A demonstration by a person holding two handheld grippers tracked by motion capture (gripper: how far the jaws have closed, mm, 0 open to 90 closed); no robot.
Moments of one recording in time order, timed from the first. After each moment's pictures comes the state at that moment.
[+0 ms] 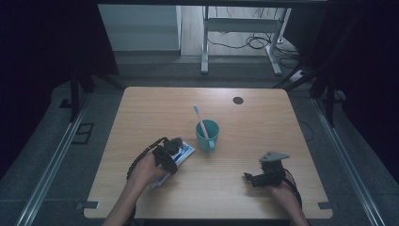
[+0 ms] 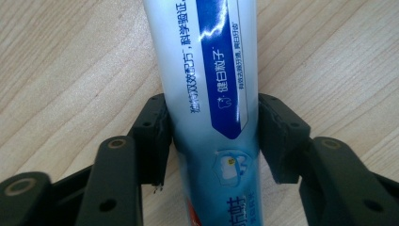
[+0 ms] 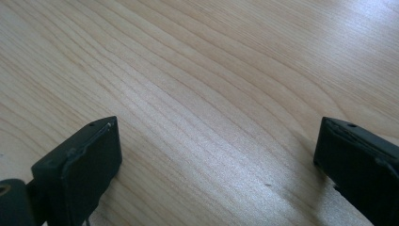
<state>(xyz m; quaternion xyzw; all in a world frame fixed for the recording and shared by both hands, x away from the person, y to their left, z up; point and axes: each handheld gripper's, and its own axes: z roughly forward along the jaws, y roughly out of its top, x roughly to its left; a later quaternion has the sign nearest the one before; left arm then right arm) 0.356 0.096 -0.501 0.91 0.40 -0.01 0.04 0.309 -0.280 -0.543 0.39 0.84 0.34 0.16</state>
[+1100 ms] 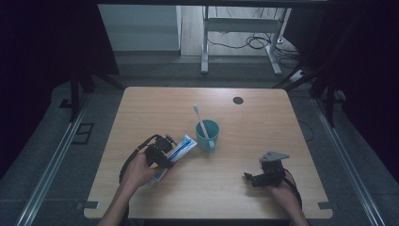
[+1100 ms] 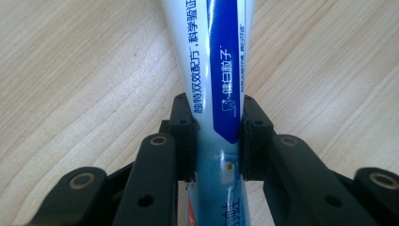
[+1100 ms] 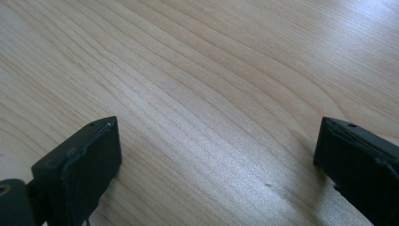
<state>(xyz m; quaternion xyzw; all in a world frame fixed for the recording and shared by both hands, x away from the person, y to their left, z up) 0.340 0.122 -0.474 0.91 0.38 0.01 0.17 0.309 -0.280 -0.543 0.39 0.84 0.34 0.16</state>
